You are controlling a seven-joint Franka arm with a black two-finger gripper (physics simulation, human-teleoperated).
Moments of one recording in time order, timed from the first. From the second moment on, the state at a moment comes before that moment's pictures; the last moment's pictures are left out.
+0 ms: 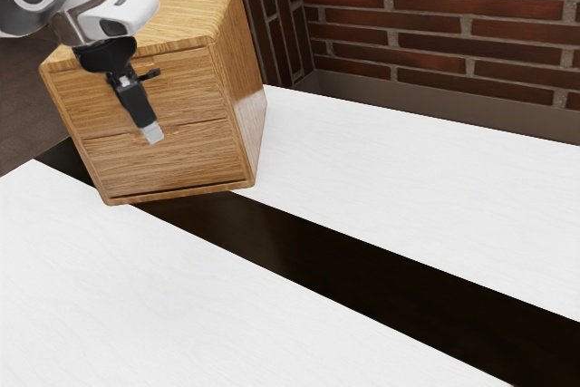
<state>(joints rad) -0.01 -0.03 0.26 -1.41 0.01 1.54 0.70</state>
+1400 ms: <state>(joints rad) 0.10 0.18 0.45 -1.27 0.06 1.86 1.34</state>
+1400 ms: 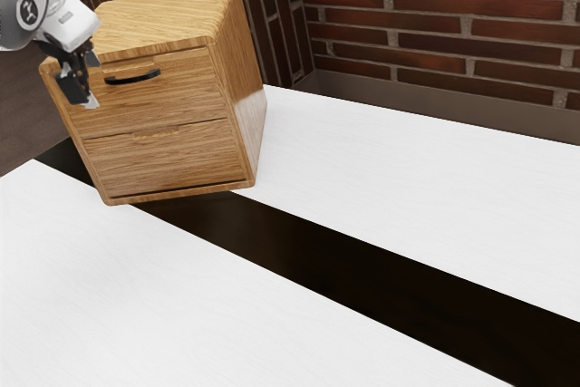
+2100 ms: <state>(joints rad) 0.14 0.23 0.44 -1.27 0.01 1.94 1.39</state>
